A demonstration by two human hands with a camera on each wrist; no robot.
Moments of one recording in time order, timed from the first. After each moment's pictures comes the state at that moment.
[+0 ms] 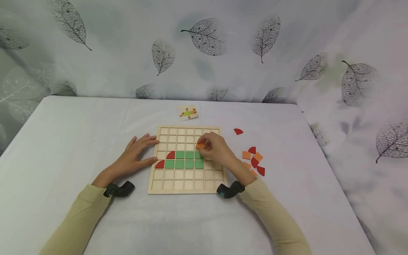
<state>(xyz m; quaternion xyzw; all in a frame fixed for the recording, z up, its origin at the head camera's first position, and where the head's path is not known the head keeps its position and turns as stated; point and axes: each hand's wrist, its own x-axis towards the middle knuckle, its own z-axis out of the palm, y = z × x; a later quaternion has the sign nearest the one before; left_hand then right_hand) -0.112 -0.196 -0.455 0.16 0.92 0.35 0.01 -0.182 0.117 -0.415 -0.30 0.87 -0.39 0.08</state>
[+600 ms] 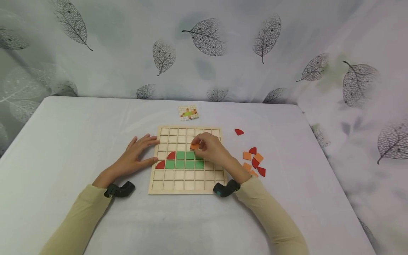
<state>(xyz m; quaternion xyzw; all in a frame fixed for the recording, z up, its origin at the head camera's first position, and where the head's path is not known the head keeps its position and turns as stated) -0.112 -0.196 -0.454 0.16 0.92 0.35 0.01 -0.187 0.105 -0.419 -0.34 0.85 -0.40 0.09</state>
